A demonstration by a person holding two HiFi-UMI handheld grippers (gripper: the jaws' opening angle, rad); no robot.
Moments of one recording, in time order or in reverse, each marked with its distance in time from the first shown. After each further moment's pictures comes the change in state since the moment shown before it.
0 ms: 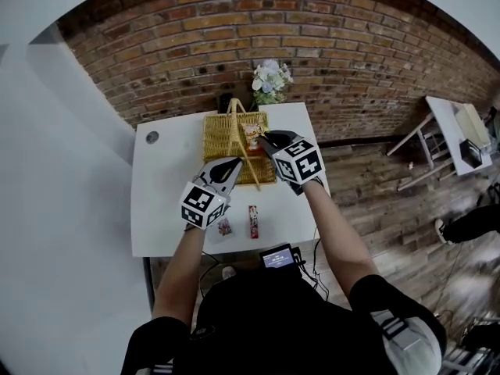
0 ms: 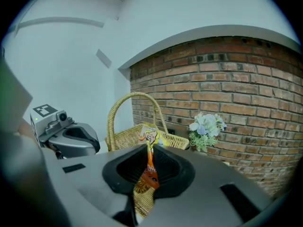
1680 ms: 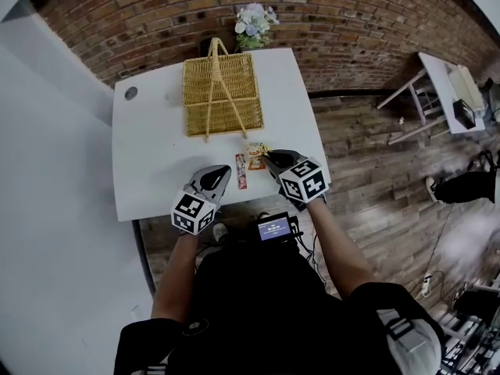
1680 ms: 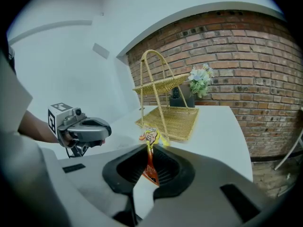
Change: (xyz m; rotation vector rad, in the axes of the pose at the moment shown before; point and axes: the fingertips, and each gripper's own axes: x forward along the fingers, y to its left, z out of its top) left arm -0.070 -0.101 -0.125 -0.187 0.151 -0.063; right arm -0.076 0.093 -0.187 0.206 0.157 0.053
